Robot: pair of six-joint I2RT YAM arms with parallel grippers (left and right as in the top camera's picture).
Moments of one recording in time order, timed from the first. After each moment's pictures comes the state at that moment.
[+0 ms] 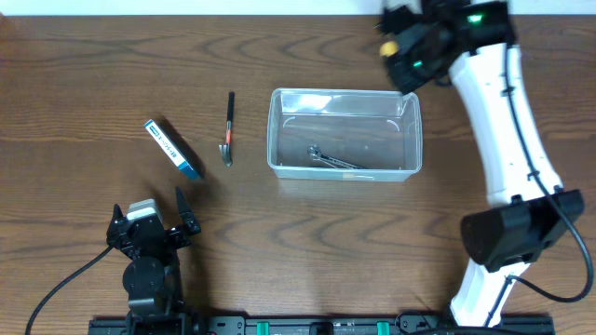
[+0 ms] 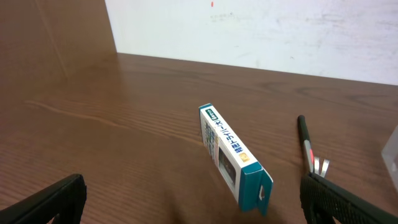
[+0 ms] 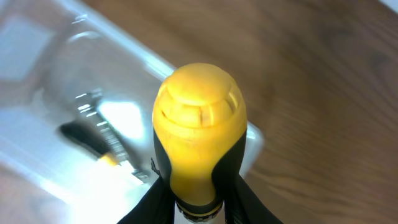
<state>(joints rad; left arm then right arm) 0.06 0.01 0.08 -0.24 -0.22 -0.04 0.26 2.00 2.16 -1.35 -0.08 -0.31</state>
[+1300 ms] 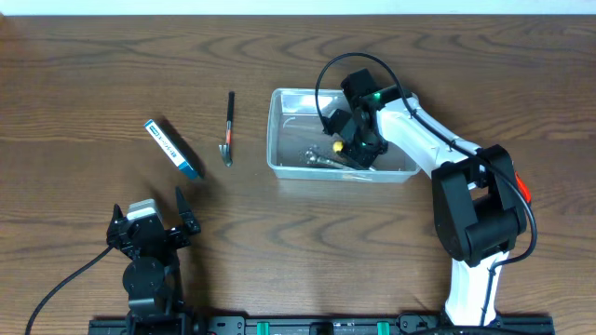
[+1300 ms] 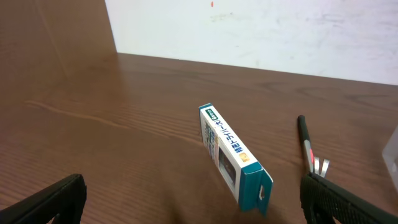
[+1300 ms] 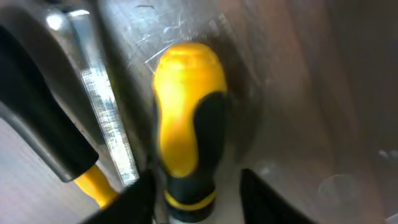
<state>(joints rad) 0.06 0.01 0.08 -0.24 -0.22 -0.04 0.41 2.09 1.50 -0.90 -0.04 -0.52</state>
